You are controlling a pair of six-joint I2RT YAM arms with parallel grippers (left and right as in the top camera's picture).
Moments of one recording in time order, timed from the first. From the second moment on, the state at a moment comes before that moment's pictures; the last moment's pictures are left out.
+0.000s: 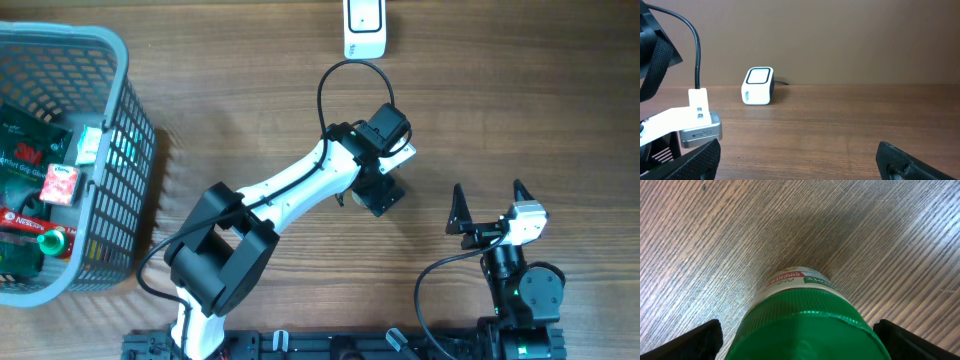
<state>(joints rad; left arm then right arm) -0.78 2.01 1.47 -0.78 0.08 0.11 0.04 0.02 0.01 0.00 -0.04 0.04</state>
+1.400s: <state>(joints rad) 0.49 1.18 1.55 -1.02 -0.18 -0.87 0.04 0.02 0.01 0.00 -0.04 0.04</state>
